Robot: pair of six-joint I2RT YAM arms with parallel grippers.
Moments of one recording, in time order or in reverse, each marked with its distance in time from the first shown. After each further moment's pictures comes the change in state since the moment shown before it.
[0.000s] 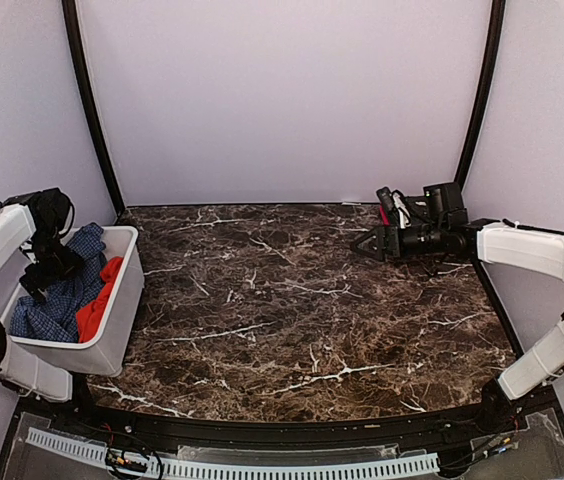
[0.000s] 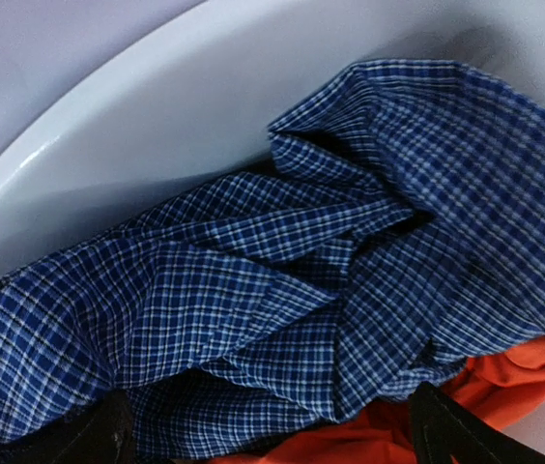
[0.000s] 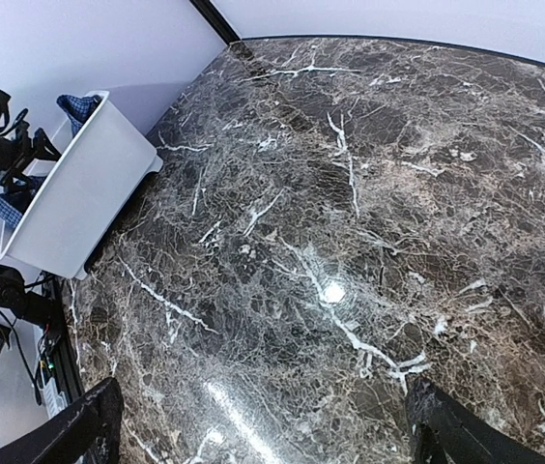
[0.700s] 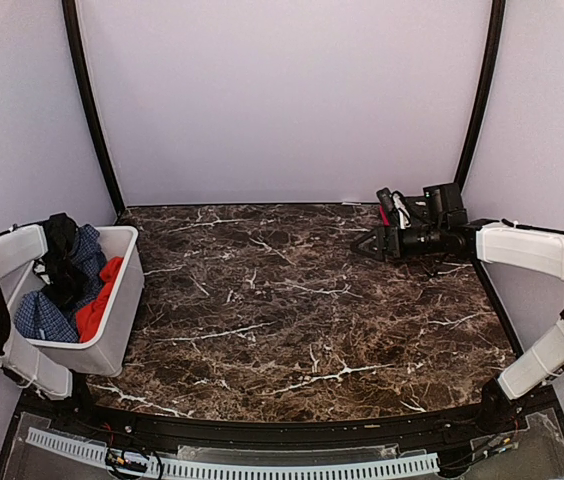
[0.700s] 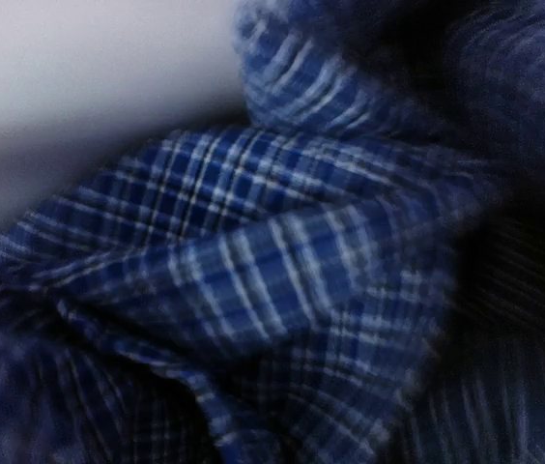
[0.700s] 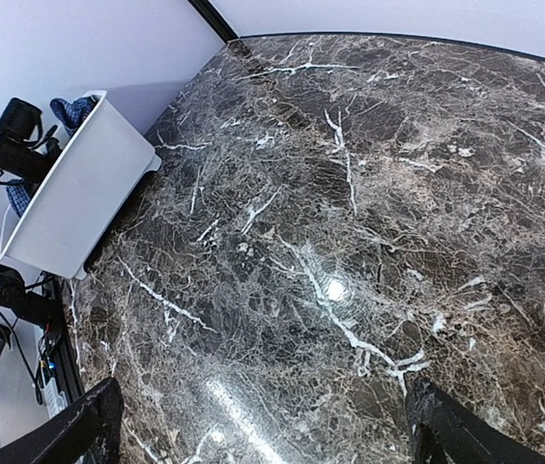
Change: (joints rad) left arm 0.068 0.151 -0.212 0.300 0.098 -0.013; right arm -0.010 0.011 0.000 0.004 -0.007 0.000
